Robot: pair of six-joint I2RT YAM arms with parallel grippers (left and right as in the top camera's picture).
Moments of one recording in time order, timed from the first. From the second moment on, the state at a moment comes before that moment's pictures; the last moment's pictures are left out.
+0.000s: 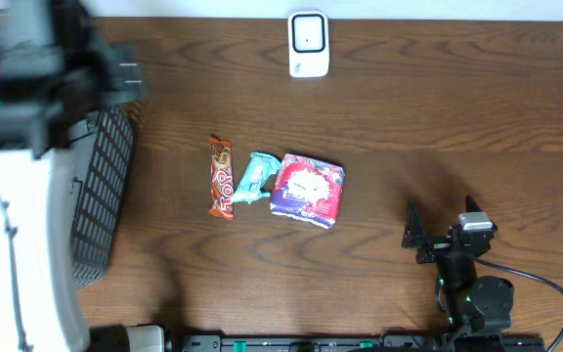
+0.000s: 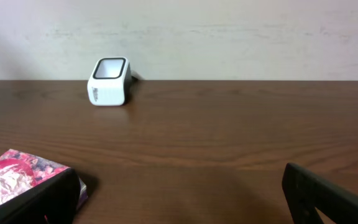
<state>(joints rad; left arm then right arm) 0.07 1.52 1.96 -1.27 -0.09 -0.22 0.07 0.01 0.01 -0.07 -0.03 0.05</state>
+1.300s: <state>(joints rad) 0.71 1.52 1.18 -0.79 -0.48 -0.30 0.07 0.01 0.01 -0.07 -0.03 0.05</state>
